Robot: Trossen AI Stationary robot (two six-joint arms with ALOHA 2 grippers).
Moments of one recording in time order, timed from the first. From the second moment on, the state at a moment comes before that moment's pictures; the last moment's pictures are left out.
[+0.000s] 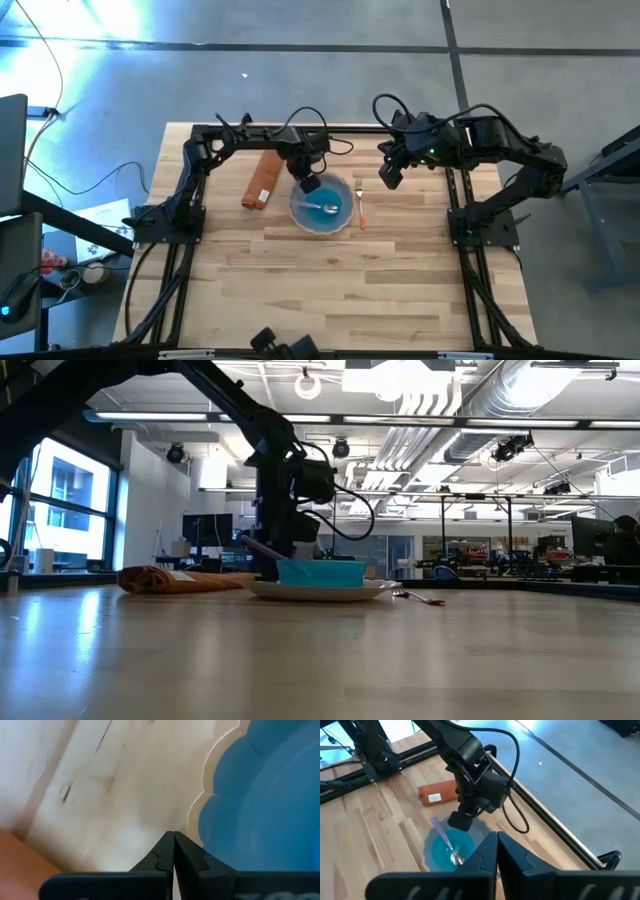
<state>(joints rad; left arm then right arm) 0.57 2.13 1.55 -0.93 -0.04 -0.14 0.03 1.43 1.92 -1.25 0.46 0.42</state>
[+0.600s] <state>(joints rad) 0.51 1.87 1.54 -0.99 -0.14 -0.22 0.04 1.40 1.83 -1.52 0.64 0.55</state>
